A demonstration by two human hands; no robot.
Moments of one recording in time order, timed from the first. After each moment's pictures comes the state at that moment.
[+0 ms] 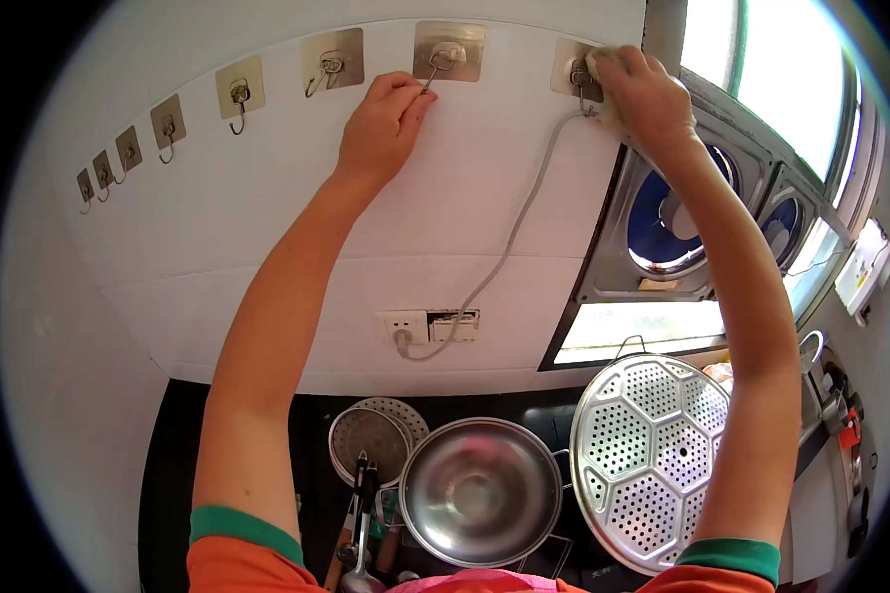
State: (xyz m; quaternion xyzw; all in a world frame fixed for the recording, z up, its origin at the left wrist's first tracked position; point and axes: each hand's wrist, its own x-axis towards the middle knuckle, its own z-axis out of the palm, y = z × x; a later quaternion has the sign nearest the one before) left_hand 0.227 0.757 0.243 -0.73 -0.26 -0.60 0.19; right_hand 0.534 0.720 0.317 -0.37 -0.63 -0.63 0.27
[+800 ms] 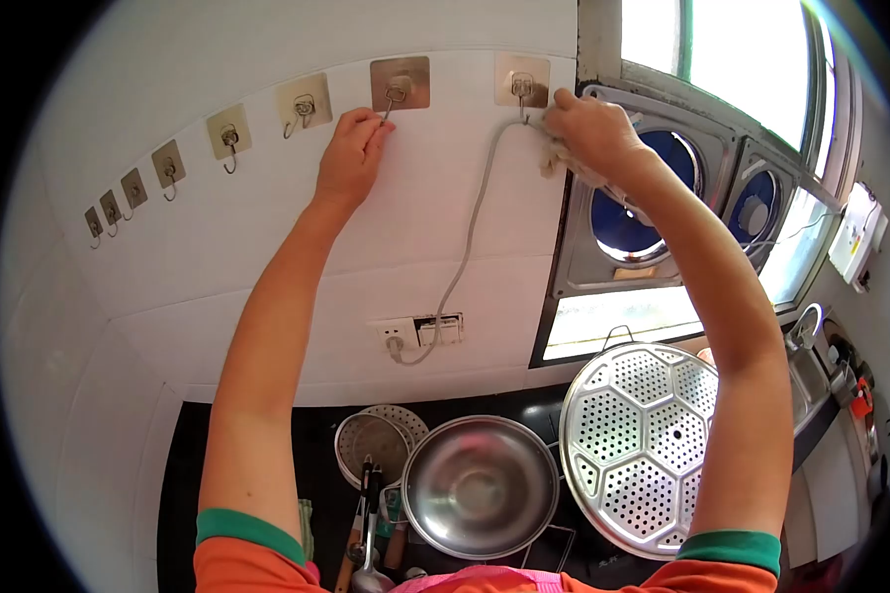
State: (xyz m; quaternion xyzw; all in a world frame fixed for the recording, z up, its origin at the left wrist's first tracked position) left_hand 0.225 0.758 0.245 -0.75 -0.27 -0.58 0.18; right_hand 0.537 0.686 0.304 -0.50 -0.72 -0.46 0.11
